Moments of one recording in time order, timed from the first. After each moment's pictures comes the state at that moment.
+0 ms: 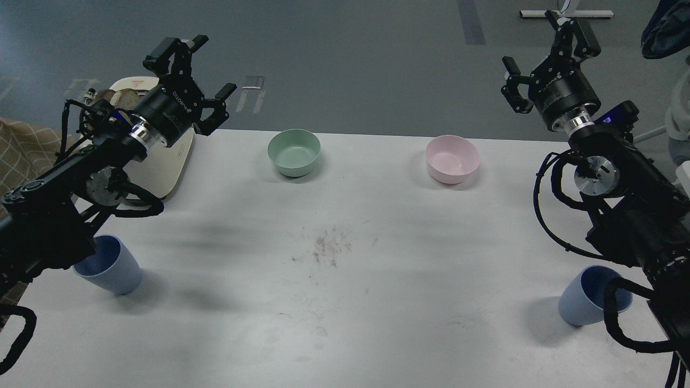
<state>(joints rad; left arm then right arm) -0.79 0.50 -0.65 -0.75 0.20 -0.49 -0.39 0.92 -0.13 1.12 0.37 -0.55 0.49 0.36</state>
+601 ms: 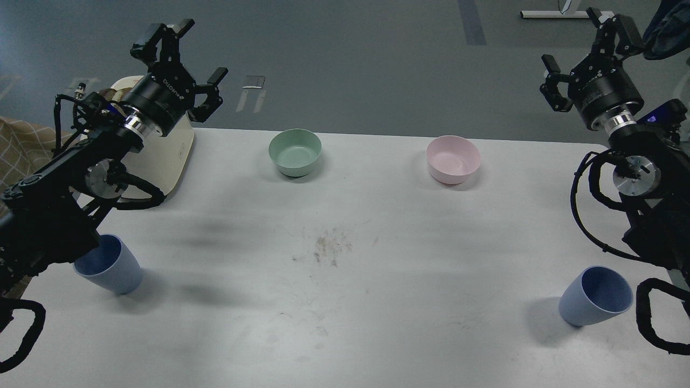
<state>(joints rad) -0.80 0.44 -0.73 -0.69 0.19 -0.49 -0.41 0.92 -0.25 1.11 0.37 -0.55 0.49 0.36</state>
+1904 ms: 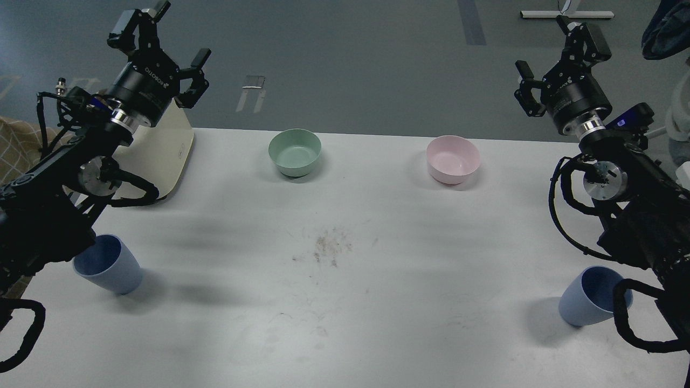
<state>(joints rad) -0.79 0.48 -0.77 -0.71 0.23 -0.49 -0.49 0.95 -0.15 1.01 0.30 -0.55 0.49 0.44</state>
